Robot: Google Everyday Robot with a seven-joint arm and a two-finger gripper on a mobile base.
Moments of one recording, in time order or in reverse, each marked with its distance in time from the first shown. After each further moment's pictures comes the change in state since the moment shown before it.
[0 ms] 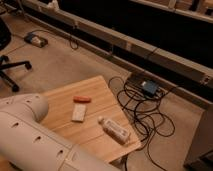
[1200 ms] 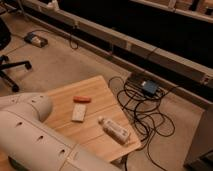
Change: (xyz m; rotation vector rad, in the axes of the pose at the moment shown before) arm 0.030 -0.028 -0.006 0.006 -0.005 0.057
